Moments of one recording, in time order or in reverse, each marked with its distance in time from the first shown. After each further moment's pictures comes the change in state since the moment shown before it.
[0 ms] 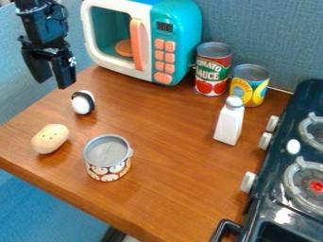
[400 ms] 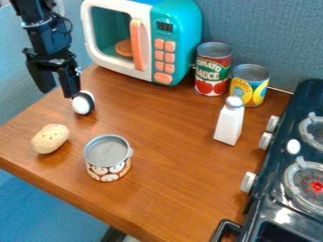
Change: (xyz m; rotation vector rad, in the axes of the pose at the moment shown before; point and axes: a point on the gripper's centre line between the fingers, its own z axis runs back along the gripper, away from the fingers) arm 0.005 0.003 -0.021 -0.014 0.006 0.072
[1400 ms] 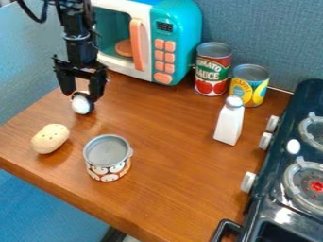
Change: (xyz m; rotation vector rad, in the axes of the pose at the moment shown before) arm 0.048 0.003 -0.037 0.160 0.067 0.126
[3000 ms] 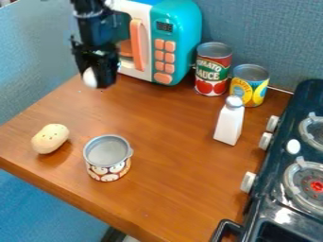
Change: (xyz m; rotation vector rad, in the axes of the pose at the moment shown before) arm -0.009 -0.042 0.046 -0.083 -0.074 -0.268
